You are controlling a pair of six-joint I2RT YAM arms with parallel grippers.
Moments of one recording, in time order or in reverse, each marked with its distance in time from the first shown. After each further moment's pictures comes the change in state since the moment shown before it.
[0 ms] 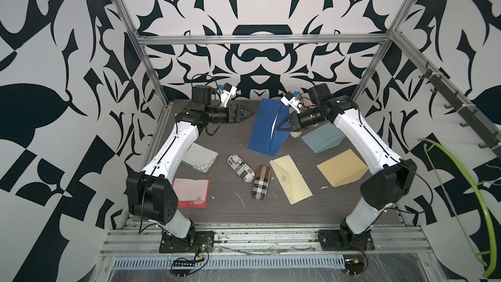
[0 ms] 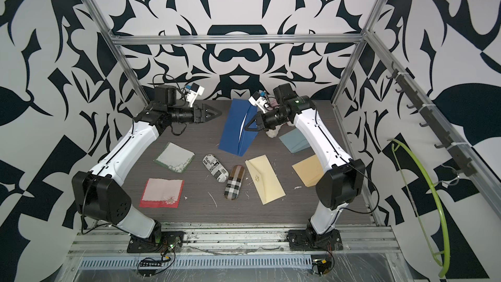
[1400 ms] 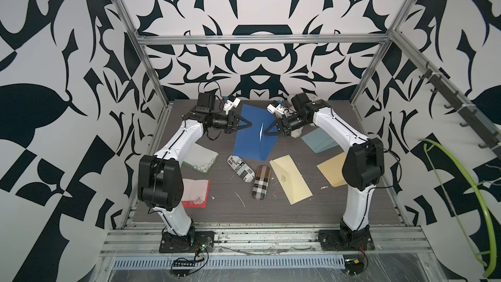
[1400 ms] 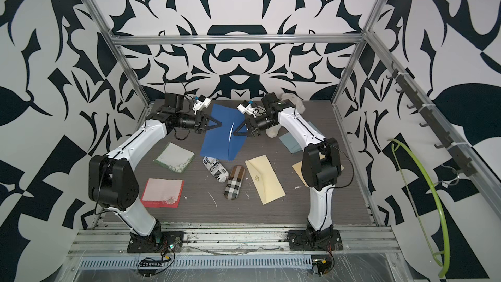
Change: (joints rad) left arm 0.023 0.124 -0.043 0.013 0.233 -0.123; right arm 0.022 0.233 0.019 0.089 -0.341 -0.015
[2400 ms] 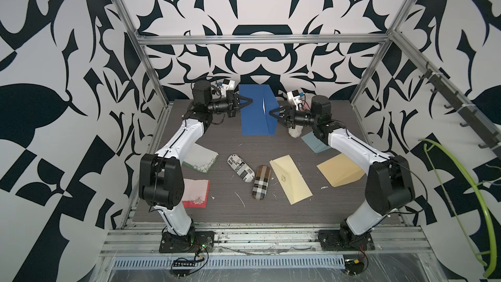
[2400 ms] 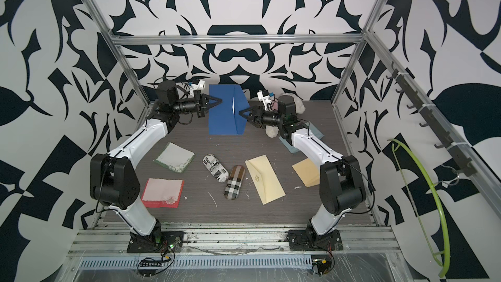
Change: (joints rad) left arm 0.001 0.016 0.009 0.650 -0.095 -0.761; right arm -0.041 -0.303 -0.542 1.207 0.356 0.933
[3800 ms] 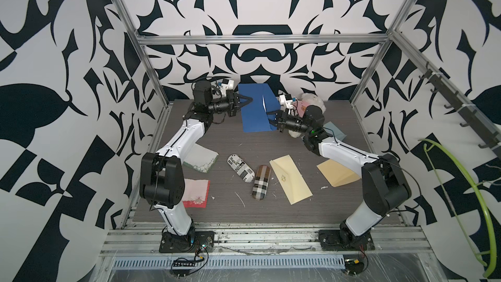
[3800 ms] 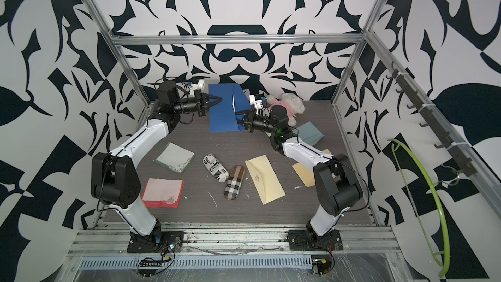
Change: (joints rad) left arm -0.008 0.011 -0.003 0.007 -0.047 -0.012; right arm 0.124 -0.015 -0.137 0.407 0.100 0.317
